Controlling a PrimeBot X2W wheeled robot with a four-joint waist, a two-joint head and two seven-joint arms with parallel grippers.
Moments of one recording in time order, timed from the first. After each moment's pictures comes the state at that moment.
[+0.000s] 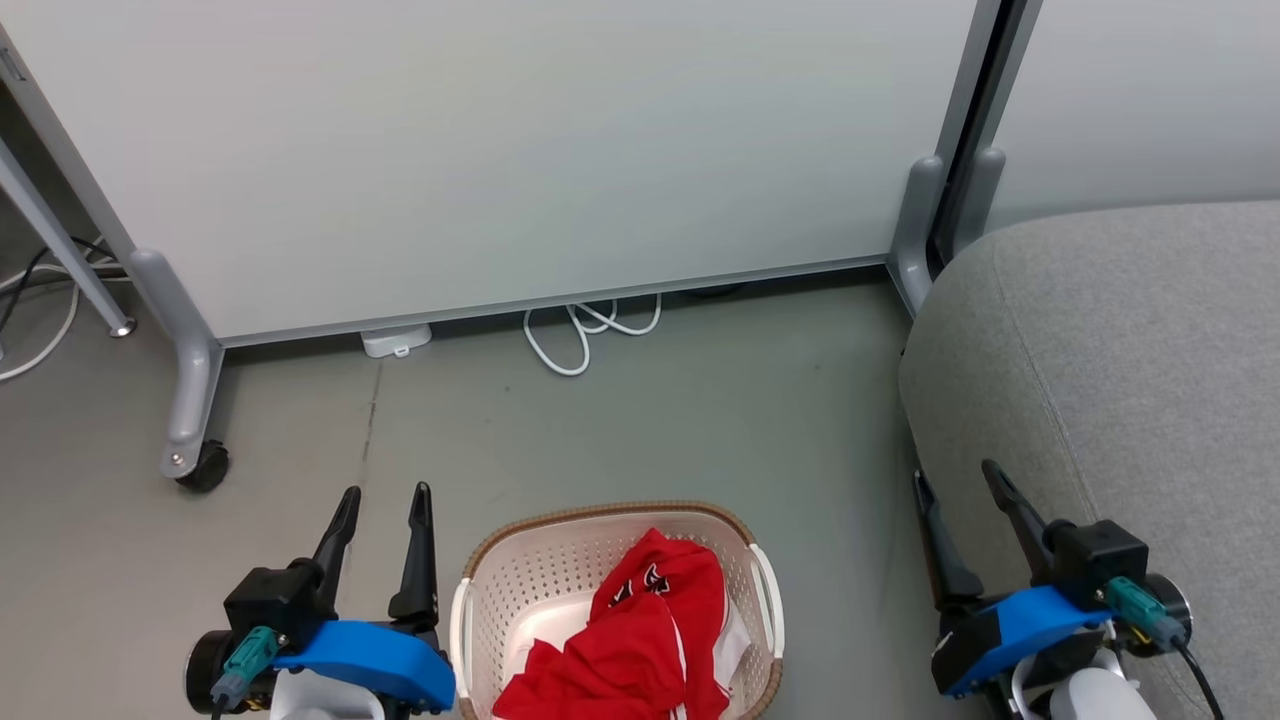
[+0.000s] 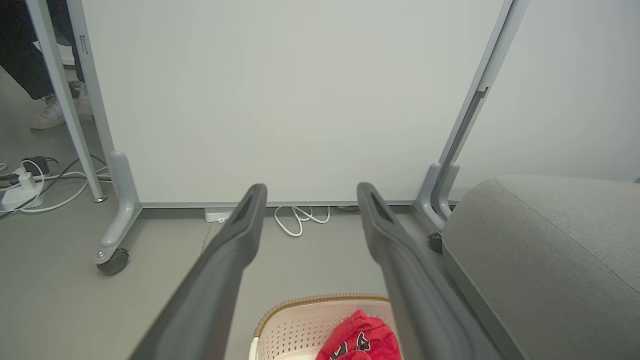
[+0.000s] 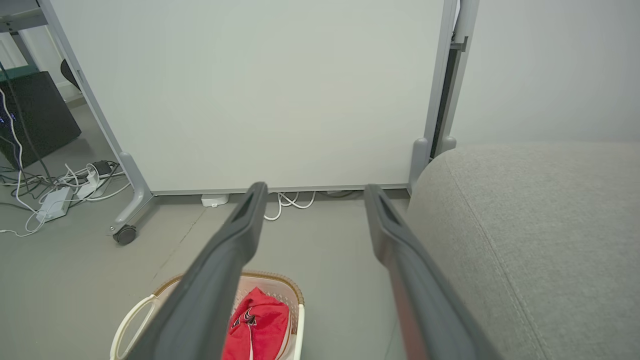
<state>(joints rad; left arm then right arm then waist) -0.13 0.08 -0.12 0.43 -0.29 -0.13 -0.26 -0.17 -0.05 0.03 0.41 0.10 0.13 -0.23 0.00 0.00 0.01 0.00</state>
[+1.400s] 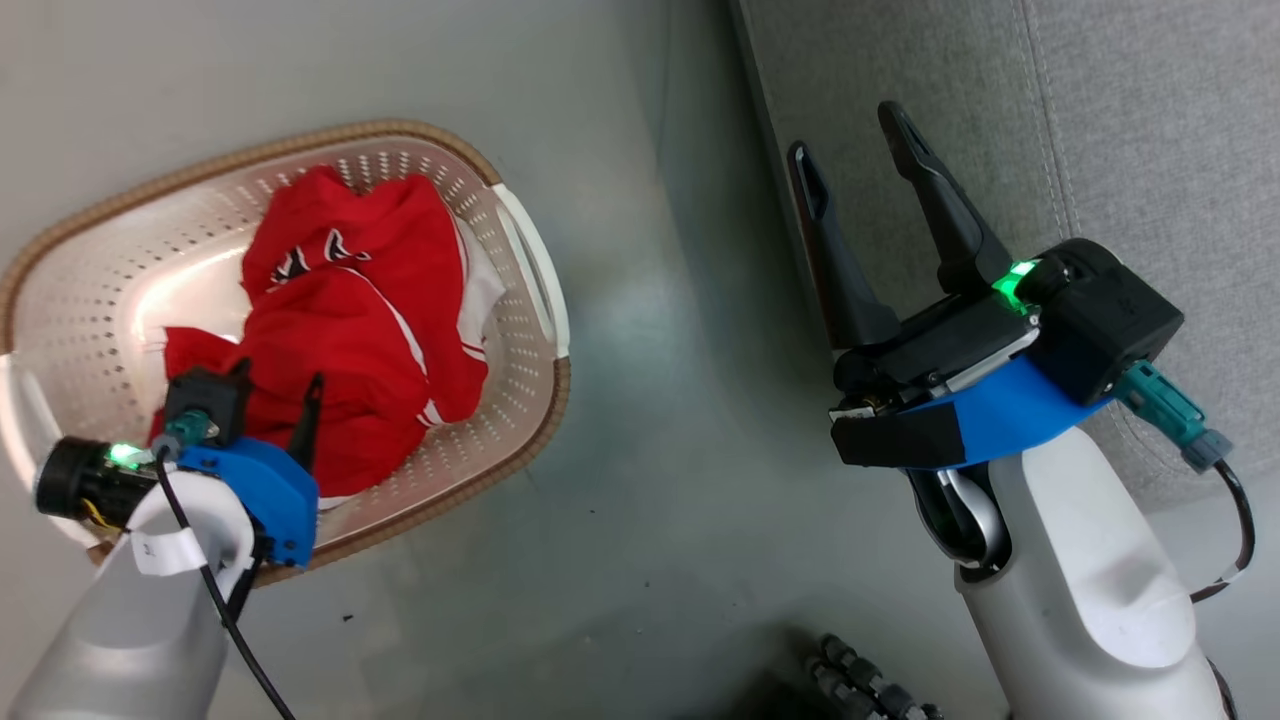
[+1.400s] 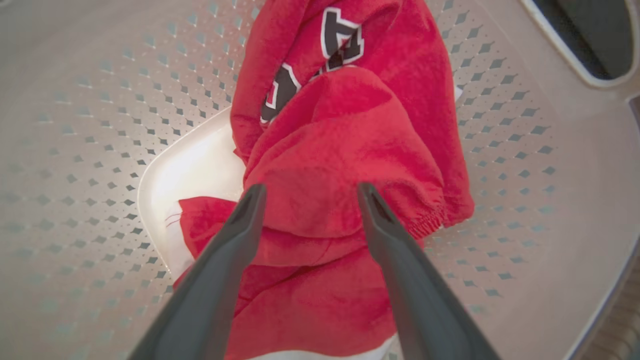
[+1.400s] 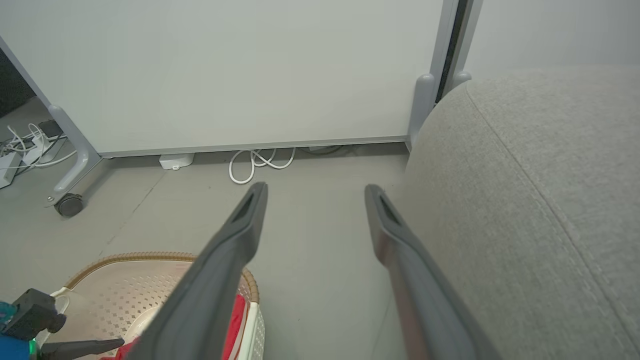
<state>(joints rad) -0.66 0.35 -0.53 1.02 -0.38 -0.13 -0.22 -0.54 -0.05 0.27 0.12 0.24 0.13 -0.26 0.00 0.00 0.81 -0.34</state>
